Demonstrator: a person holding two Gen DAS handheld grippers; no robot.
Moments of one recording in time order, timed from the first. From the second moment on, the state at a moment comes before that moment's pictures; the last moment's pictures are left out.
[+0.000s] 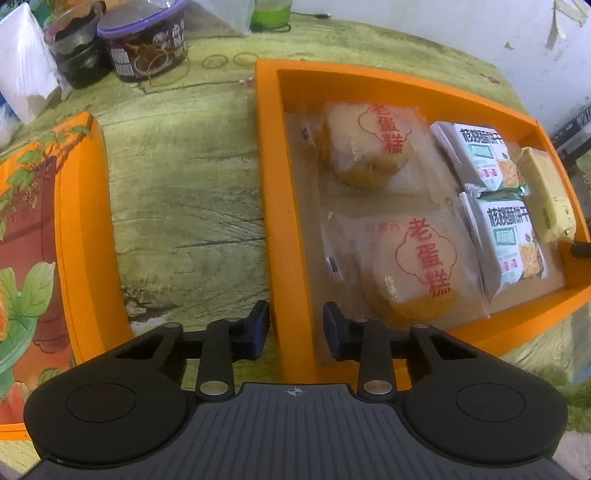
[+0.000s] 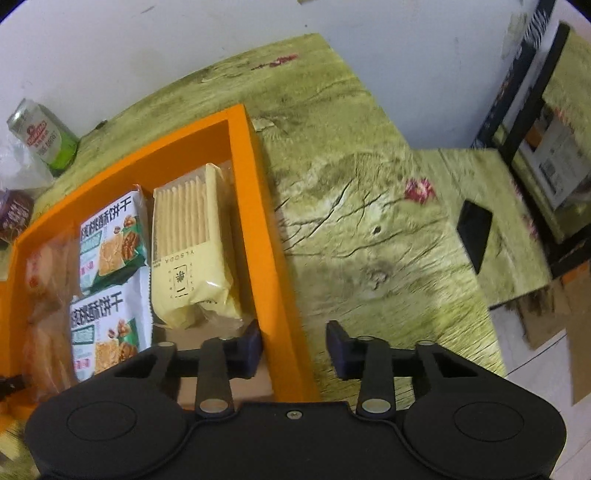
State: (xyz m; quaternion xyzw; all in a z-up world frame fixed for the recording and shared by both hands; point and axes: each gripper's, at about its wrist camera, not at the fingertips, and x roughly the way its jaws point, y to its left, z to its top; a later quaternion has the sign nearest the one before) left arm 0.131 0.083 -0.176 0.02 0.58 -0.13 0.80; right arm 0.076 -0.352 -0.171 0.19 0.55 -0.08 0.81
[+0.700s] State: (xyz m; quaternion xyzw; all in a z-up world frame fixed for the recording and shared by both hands) left arm 0.146 0.078 -0.176 0.03 0.58 -0.13 0.80; right arm 0.067 -0.343 -0.169 0.19 0.54 -0.10 0.81
